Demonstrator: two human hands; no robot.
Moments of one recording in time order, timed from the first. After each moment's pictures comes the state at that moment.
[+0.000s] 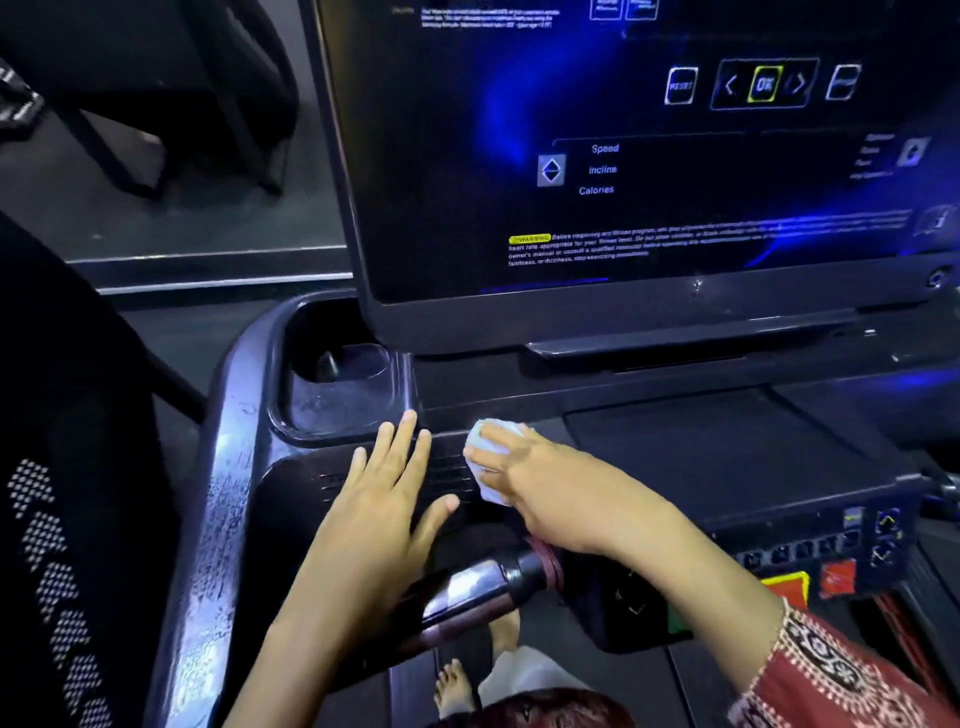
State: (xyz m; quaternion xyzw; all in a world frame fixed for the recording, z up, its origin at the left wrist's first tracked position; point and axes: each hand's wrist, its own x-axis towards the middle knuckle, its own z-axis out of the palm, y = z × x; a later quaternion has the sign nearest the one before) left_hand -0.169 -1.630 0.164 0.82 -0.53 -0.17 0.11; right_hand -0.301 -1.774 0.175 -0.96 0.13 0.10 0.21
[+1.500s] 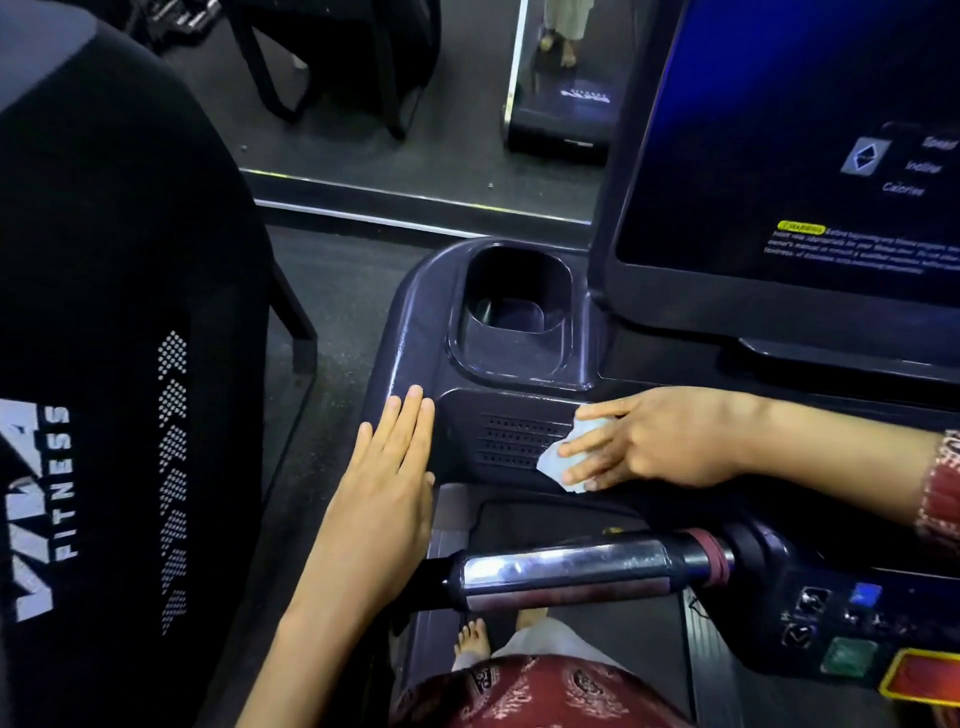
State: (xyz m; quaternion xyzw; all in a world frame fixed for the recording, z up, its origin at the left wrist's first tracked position) left_hand -0.123 -1.522 0.124 0.88 -0.45 0.01 0.13; right_hand -0.225 -1.820 0.147 -0.86 -0.44 0.11 -0.22
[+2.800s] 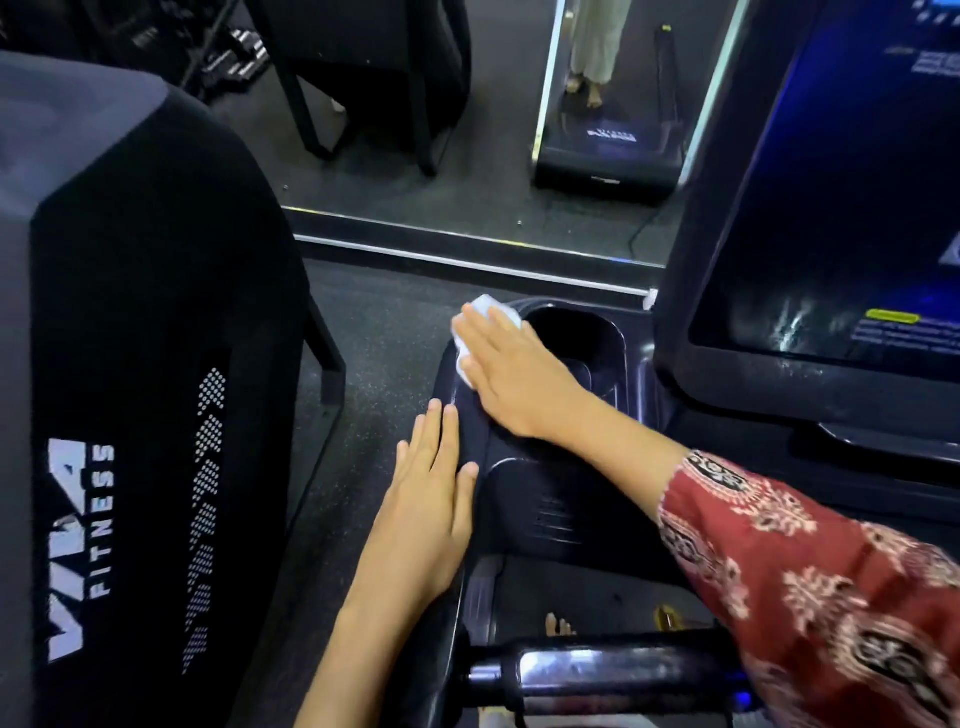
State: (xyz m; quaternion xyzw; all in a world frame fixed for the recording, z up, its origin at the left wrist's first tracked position) left_hand -0.080 -1.548 0.143 0.87 -0.34 -0.15 0.33; right_hand -0.060 -1.727 0.150 -1.00 0.03 -0.01 0.09
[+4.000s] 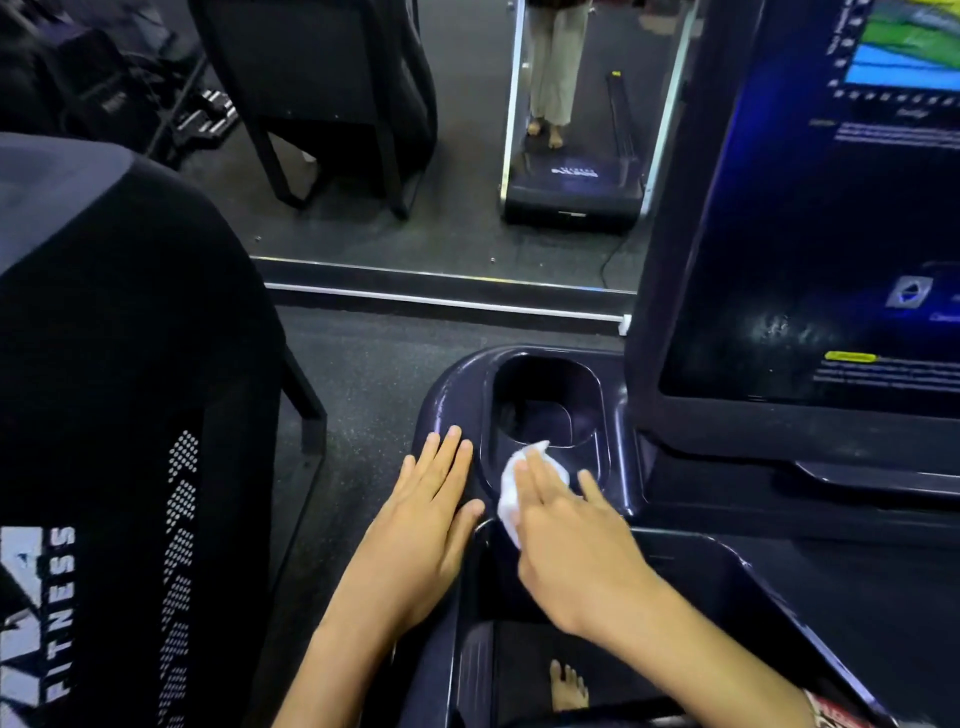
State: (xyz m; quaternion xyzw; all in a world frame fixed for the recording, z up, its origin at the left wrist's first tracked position) left_hand -0.042 -1.568 0.138 0.83 -0.49 -0.15 0.22; right_hand -0.154 -1.688 0.192 -0.96 0.18 0.15 0.13
